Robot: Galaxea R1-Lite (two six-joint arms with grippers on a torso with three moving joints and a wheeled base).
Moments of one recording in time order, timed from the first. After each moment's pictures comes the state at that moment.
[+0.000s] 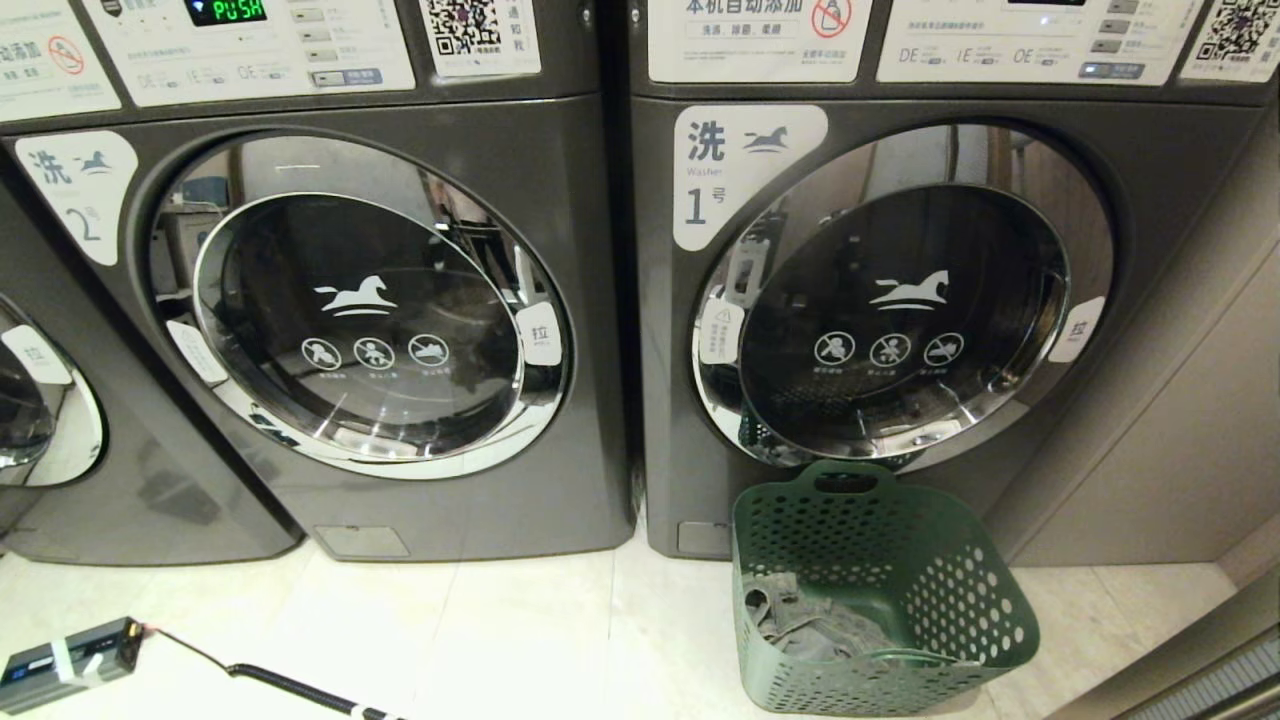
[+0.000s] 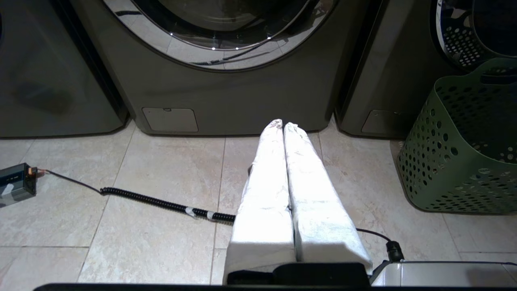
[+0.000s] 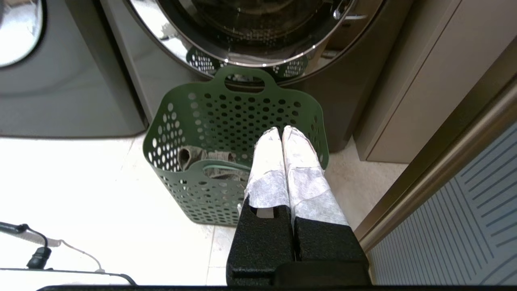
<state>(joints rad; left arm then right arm) 0.00 0.00 -0.03 0.07 0.00 0.00 0.00 0.00 0.00 0.00 0.01 -0.05</state>
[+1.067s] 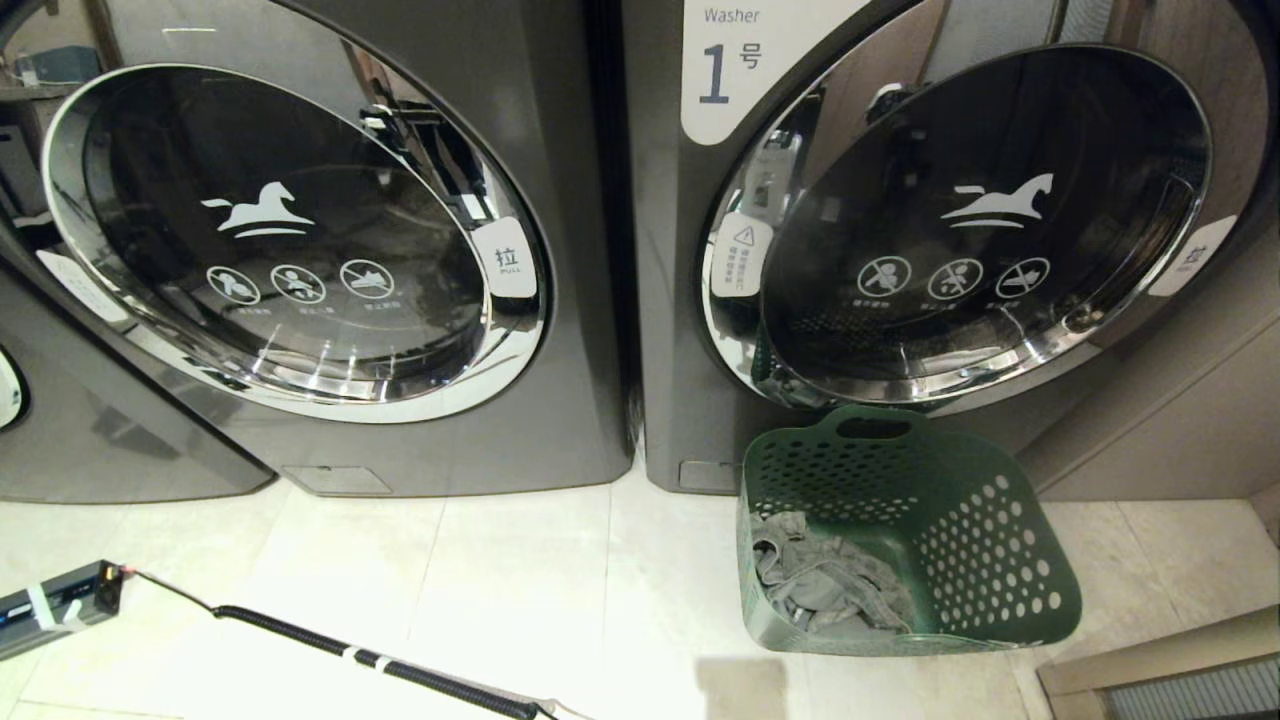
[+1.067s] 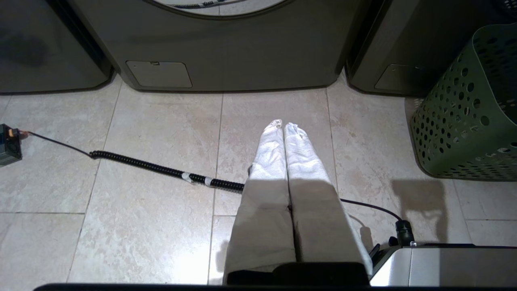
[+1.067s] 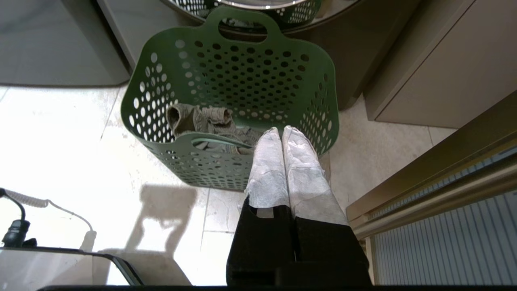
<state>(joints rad) 0.00 0.00 -0.03 0.07 0.00 0.00 0.00 0.00 0.00 0.01 0.01 -0.07</state>
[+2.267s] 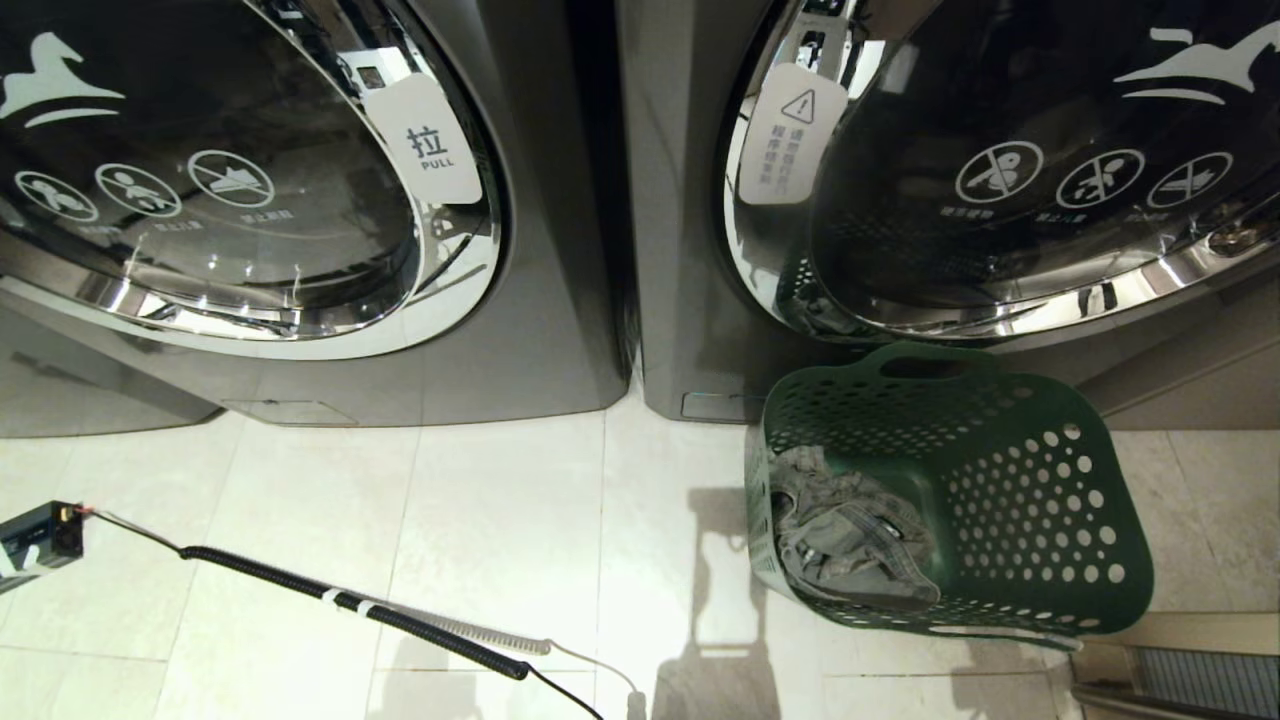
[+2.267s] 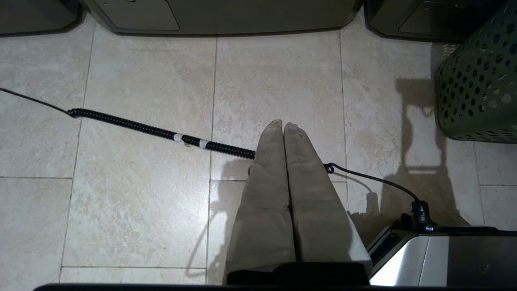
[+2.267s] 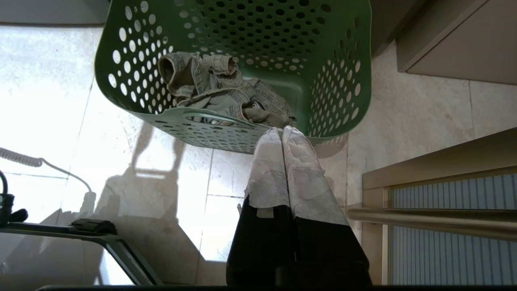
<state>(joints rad) 0.00 0.00 -0.03 0.07 0.00 0.00 0.00 0.00 0.00 0.01 0.03 -0.08</state>
